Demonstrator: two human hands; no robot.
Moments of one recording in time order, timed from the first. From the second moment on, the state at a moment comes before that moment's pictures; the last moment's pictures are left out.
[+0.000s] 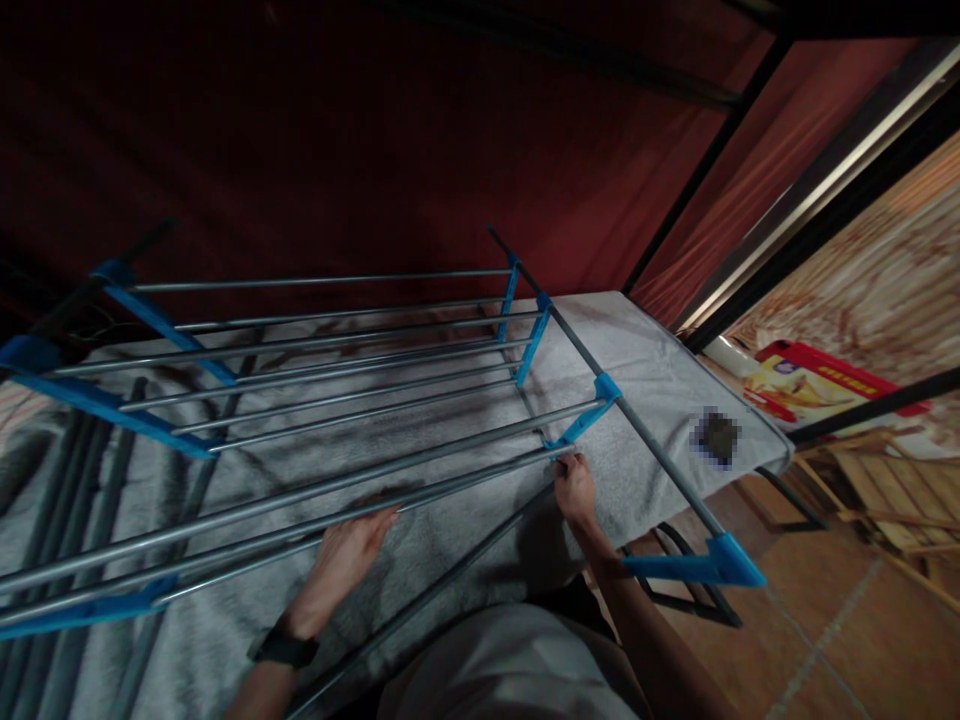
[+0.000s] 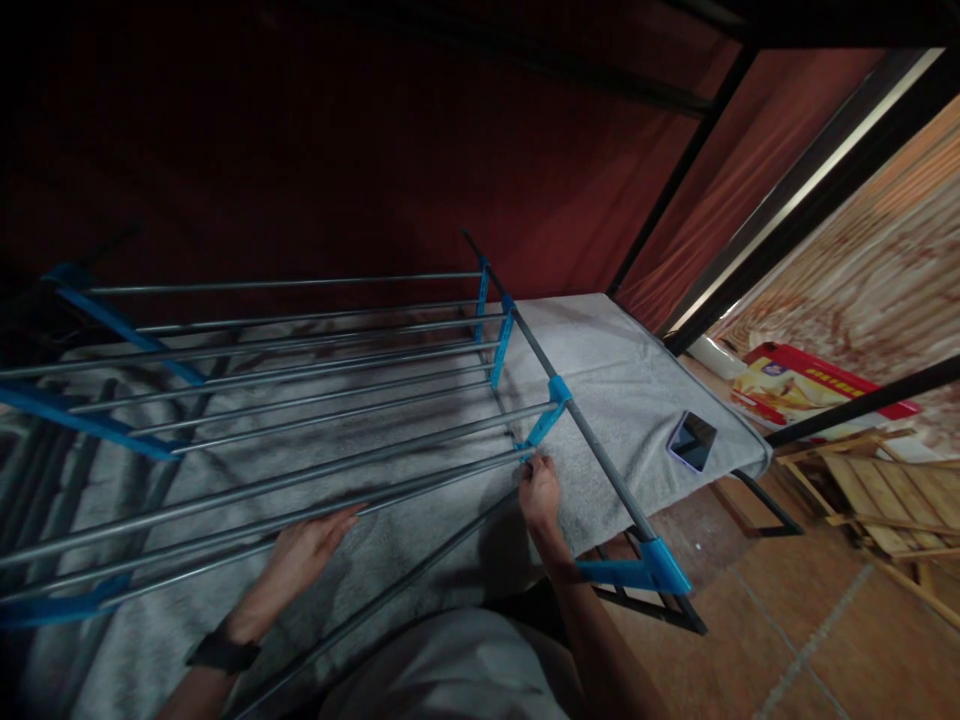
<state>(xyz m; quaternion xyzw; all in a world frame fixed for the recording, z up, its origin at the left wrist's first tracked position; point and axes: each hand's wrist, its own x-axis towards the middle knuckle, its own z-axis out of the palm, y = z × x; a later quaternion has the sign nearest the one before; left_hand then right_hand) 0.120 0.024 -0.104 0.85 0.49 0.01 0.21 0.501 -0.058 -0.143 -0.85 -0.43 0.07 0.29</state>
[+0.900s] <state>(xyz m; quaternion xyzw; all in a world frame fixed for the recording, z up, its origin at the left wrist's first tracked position) 0.122 0.024 -0.104 0.84 0.48 0.04 0.25 0.500 -0.060 -0.140 -0.85 -0.43 0.08 0.27</state>
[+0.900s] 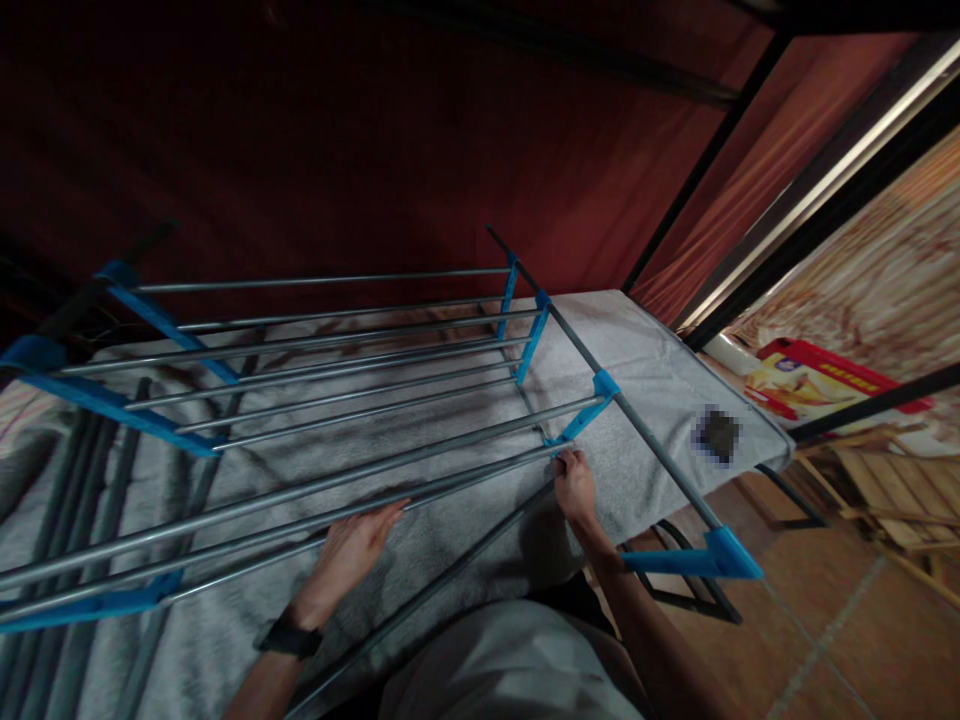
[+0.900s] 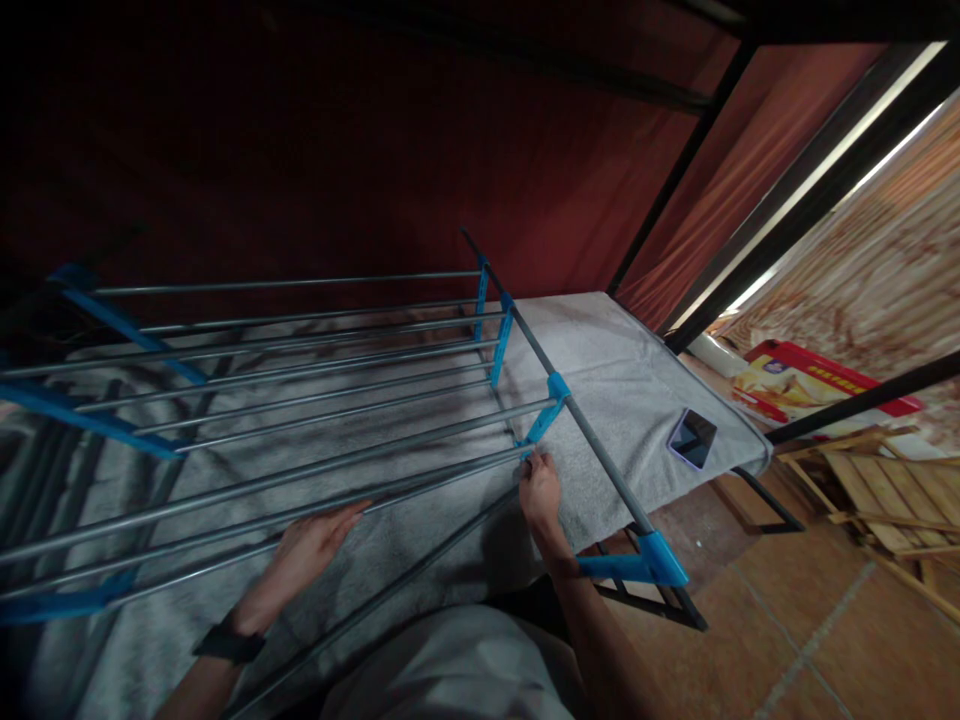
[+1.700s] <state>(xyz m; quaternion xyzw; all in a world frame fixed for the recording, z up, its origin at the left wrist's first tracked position) 0.118 -0.040 -0.085 0.83 0.51 0.12 0.17 0.544 -0.075 -0.201 -0.80 -0.53 0.02 0.29</state>
